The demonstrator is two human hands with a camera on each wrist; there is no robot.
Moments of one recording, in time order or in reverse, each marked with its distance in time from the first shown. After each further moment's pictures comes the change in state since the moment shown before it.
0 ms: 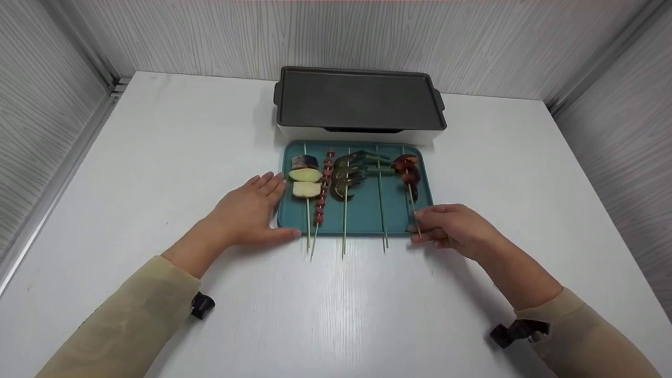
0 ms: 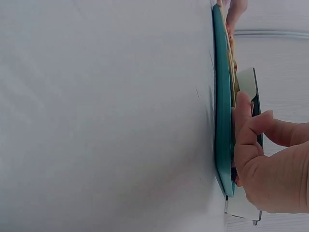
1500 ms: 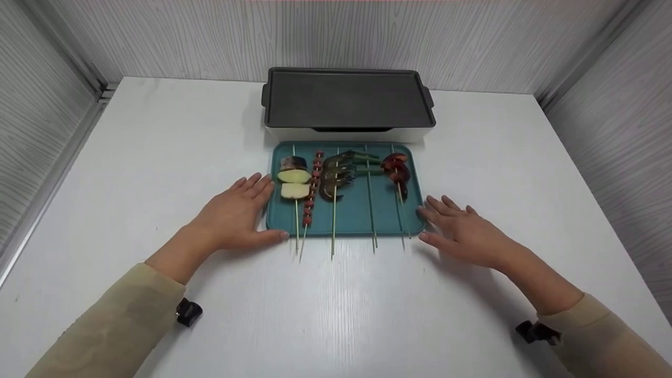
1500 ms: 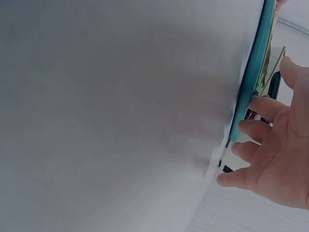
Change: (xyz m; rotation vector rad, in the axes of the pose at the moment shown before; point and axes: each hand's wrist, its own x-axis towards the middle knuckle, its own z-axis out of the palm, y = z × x) left_hand 0.000 -0.001 0.002 0.002 0.017 -0.009; right_hand -0.012 0.034 -0.036 -1.066 0.074 -0.425
